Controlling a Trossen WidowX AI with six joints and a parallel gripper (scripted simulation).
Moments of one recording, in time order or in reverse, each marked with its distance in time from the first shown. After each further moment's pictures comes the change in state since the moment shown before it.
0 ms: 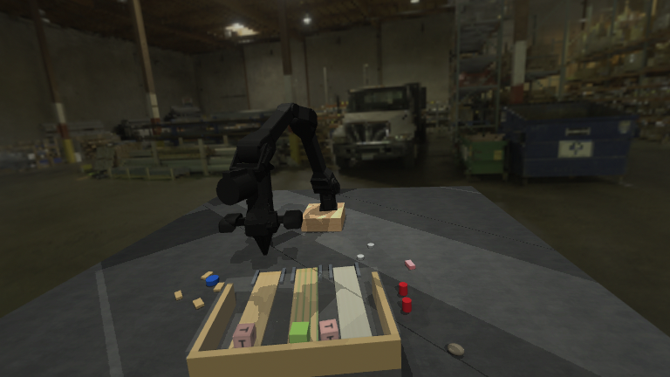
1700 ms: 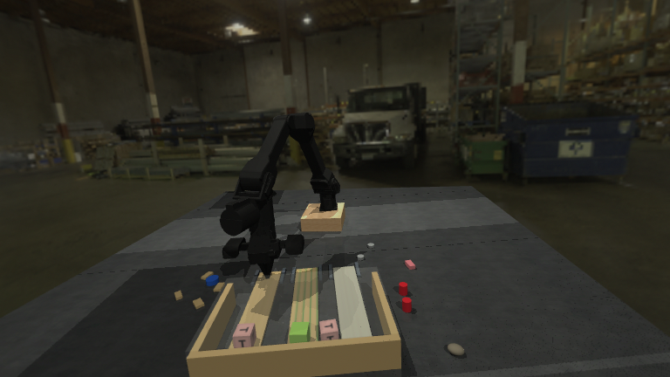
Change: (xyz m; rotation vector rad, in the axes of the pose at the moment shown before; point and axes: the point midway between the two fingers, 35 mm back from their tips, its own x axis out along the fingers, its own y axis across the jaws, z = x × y) arm 0.066 -0.001 -0.007 0.000 0.012 0.004
